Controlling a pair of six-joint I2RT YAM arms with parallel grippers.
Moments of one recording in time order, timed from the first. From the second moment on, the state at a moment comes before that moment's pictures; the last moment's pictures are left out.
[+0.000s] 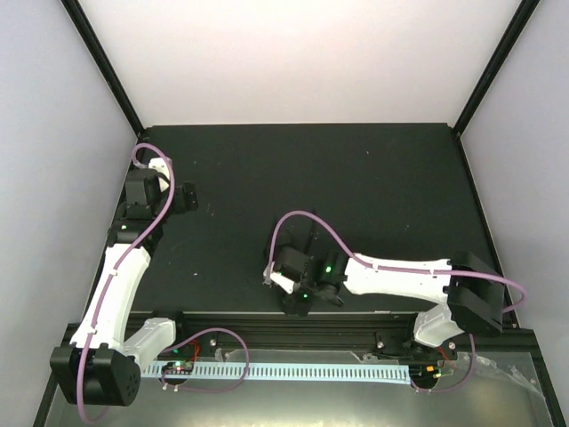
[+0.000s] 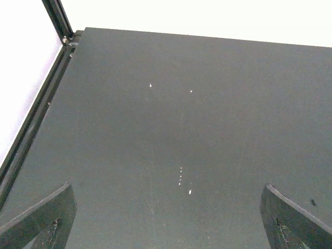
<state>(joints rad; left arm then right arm) -0.01 0.97 0.90 -0.48 -0.06 -0.13 1.20 1.49 0.99 -0.63 -0.14 0.11</state>
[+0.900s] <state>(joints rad) -0.20 1.00 0.58 -0.44 0.26 -0.45 0.88 1.35 0.97 -0.52 -0.01 0.53</state>
